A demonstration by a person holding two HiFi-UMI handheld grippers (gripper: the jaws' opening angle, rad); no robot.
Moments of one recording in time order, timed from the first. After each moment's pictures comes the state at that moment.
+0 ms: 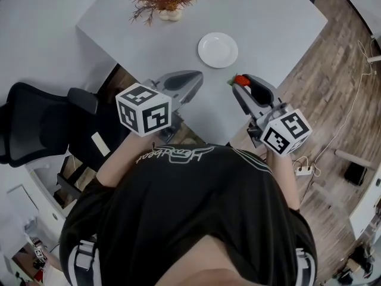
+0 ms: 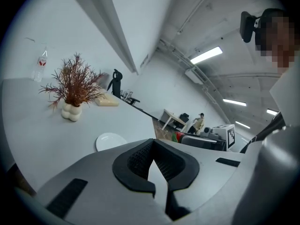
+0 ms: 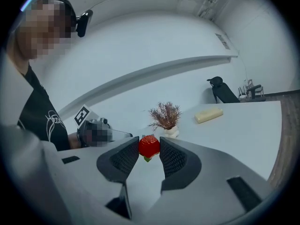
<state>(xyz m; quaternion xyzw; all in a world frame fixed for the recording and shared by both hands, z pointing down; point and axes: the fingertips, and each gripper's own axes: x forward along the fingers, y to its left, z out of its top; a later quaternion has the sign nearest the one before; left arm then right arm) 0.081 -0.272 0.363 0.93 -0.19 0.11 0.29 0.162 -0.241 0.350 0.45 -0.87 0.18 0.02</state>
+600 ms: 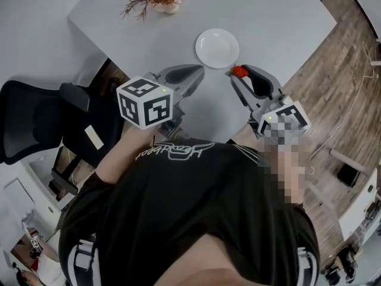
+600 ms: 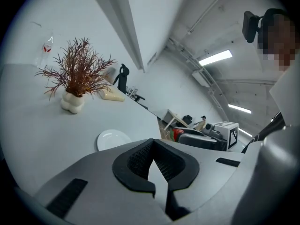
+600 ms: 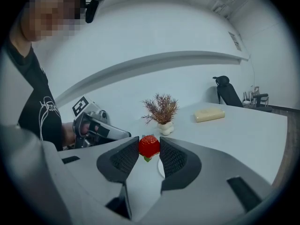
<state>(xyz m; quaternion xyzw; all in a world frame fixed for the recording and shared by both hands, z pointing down) 0.100 -0.312 0.400 0.91 -0.21 0.12 0.33 0.174 -0.293 0.380 0.44 -0.88 0.16 0.09</state>
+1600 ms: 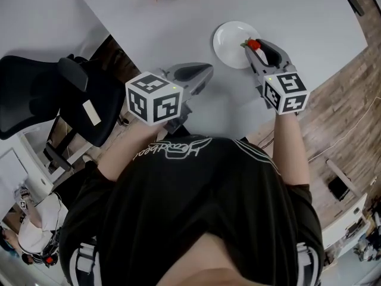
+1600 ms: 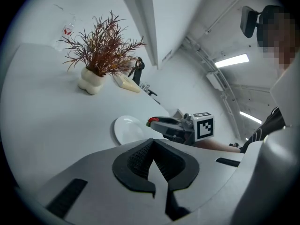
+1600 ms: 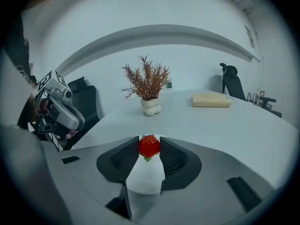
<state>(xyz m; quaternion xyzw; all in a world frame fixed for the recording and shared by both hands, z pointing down) 0.088 -0.329 0.471 0.87 -0.25 0.13 0.39 0.189 -0.402 0.498 0.42 -0.87 0.15 0.22</state>
